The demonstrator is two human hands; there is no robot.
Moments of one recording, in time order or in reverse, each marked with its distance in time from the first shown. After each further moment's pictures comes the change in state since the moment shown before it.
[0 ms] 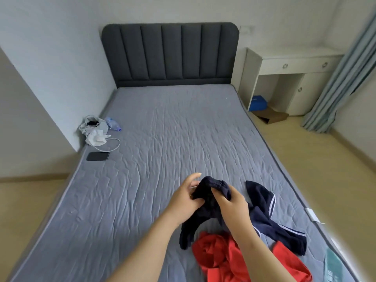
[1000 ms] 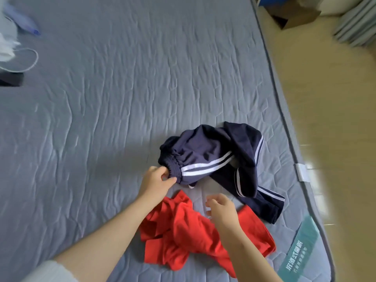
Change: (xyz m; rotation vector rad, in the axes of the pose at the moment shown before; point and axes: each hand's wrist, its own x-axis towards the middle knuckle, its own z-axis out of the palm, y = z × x) left_hand 0.193 -0.200 0.189 0.365 0.190 -0.456; right_hand 0.165 0.261 -0.111 -0.177 -0.134 0.745
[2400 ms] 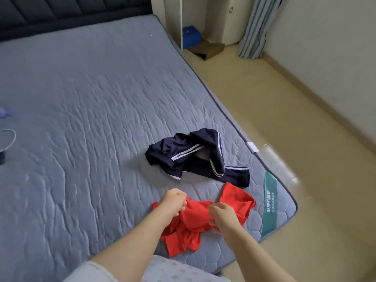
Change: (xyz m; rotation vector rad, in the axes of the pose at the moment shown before) left_hand -0.145 0.060 -0.067 -0.085 -0.496 -0.177; right_hand -0.171 0.025 0.006 0.265 0.165 0.063
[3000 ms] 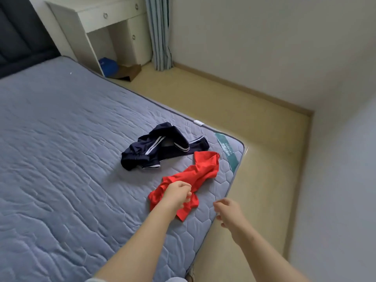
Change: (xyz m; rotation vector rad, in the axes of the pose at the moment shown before) left_hand -0.154 -0.102 -0.063 0.275 -0.383 0.291; right_hand -0.208 0.128 0.102 0.325 0.435 -0.027
